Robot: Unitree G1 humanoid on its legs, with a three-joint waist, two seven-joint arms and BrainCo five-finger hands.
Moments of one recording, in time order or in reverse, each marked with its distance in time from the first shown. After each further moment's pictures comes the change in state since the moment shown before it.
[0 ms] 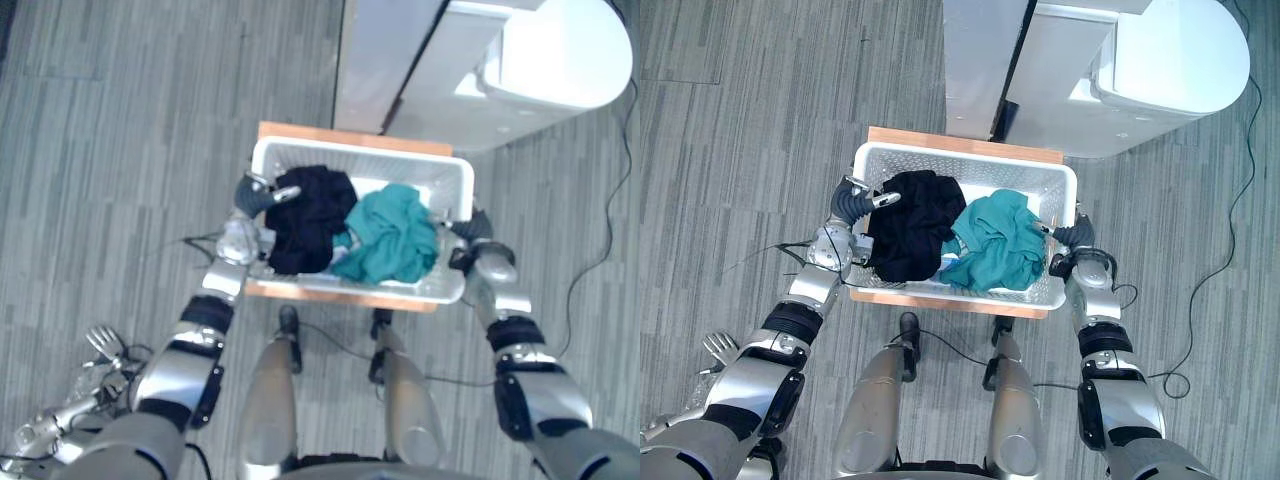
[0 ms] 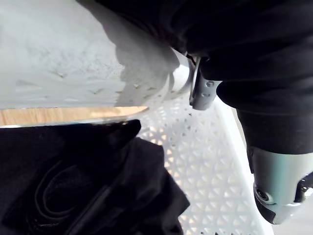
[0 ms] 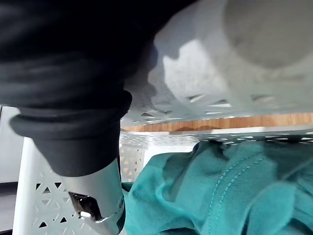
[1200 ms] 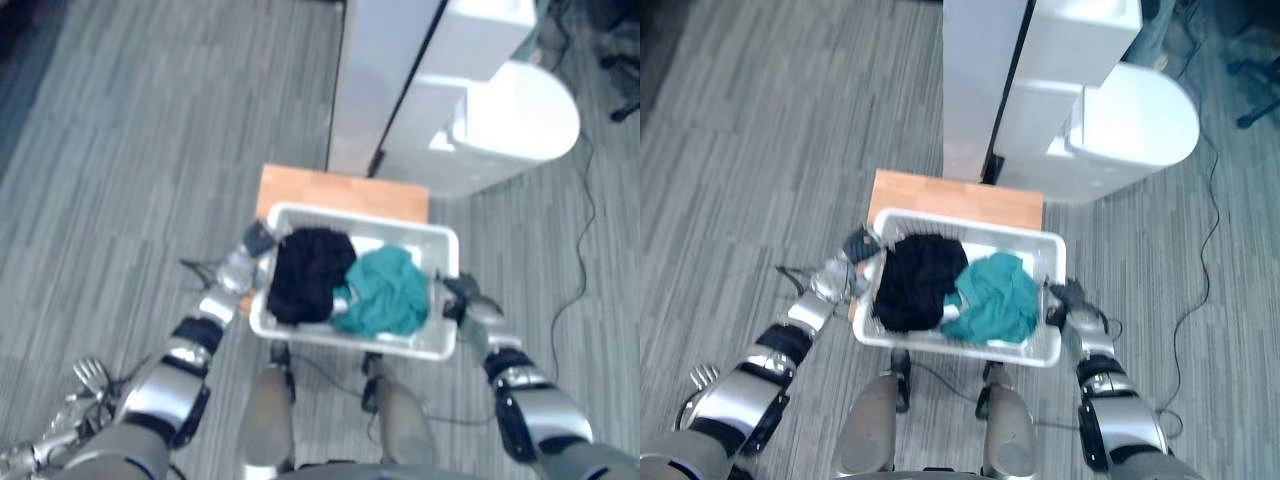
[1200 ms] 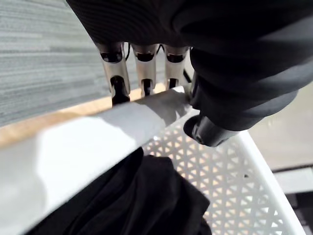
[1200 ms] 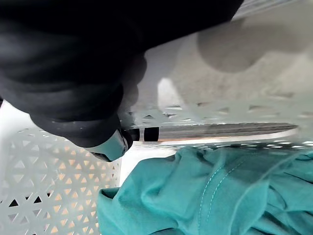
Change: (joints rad) left arm 0.170 0.077 -0.214 0.065 0.106 0.046 -0.153; right arm 0.188 -0.001 0.090 0.238 0.065 0.050 0.024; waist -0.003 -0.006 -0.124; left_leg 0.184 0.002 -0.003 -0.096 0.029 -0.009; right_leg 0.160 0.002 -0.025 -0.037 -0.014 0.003
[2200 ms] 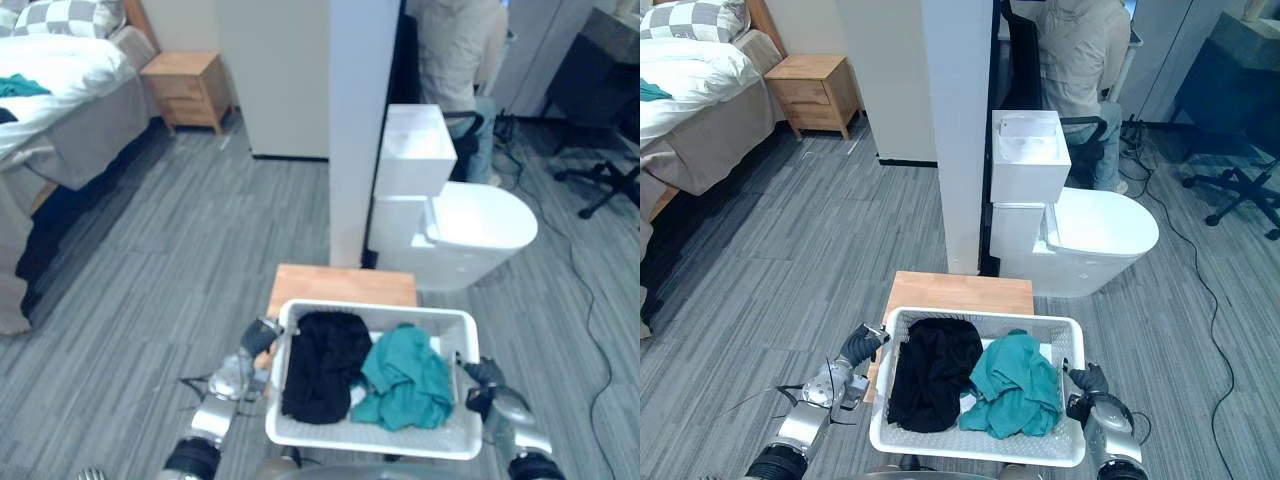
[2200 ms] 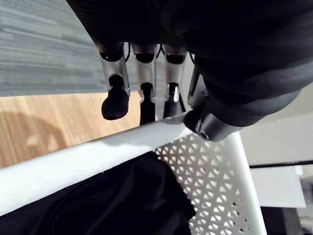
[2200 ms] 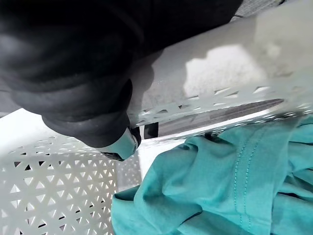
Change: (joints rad) left arm 0.535 -0.140 0.216 -0.331 -0.049 0.023 -0.087; right arm 0.458 0.070 -0.145 -0.321 -0.033 0.017 0.050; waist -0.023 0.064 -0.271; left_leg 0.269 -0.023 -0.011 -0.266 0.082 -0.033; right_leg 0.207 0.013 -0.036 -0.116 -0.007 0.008
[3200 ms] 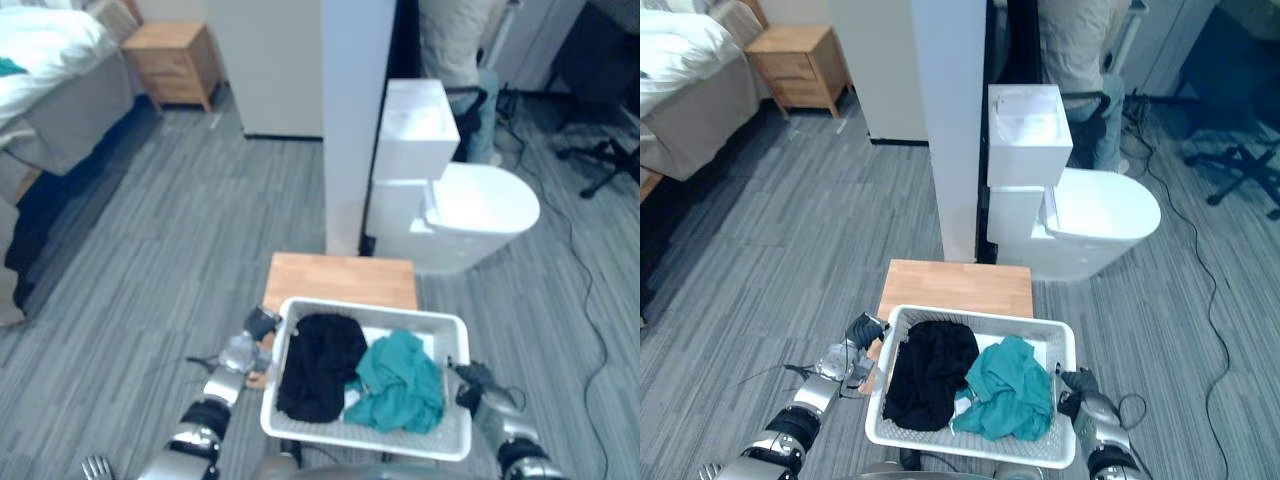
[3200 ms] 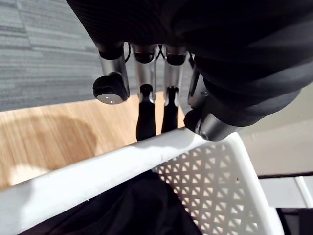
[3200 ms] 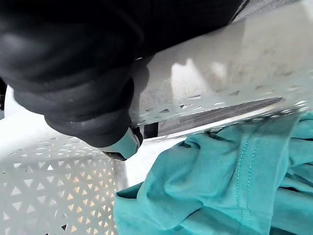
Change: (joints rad) left arm -0.272 -0.004 -0.019 0.328 0.045 0.023 0.088; right arm -0.177 -0.008 0.041 0.214 0.042 0.001 -0.044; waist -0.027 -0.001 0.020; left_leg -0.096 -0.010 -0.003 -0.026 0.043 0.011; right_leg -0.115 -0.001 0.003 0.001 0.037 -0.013
